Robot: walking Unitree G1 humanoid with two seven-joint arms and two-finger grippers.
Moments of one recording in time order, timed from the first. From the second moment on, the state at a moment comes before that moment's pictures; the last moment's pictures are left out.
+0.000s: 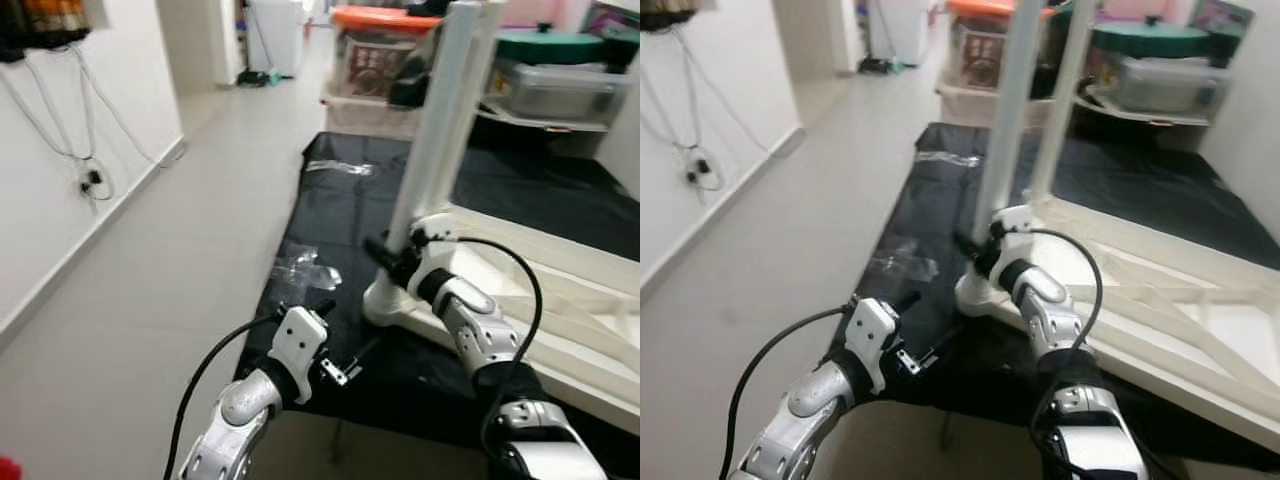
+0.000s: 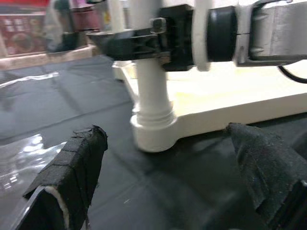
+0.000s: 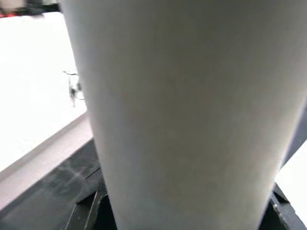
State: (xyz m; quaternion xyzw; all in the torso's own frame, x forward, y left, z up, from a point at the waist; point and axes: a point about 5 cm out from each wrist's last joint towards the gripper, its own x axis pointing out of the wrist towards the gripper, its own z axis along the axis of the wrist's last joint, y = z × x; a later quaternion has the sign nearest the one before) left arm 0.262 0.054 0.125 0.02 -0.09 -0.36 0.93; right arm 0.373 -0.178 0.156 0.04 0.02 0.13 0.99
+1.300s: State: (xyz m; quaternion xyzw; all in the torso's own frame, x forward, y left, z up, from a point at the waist) left arm 0.263 0.054 0.124 0.03 -0.08 -0.36 0.93; right arm 0.344 -0.194 0.172 0.06 -0.02 0.28 0.96
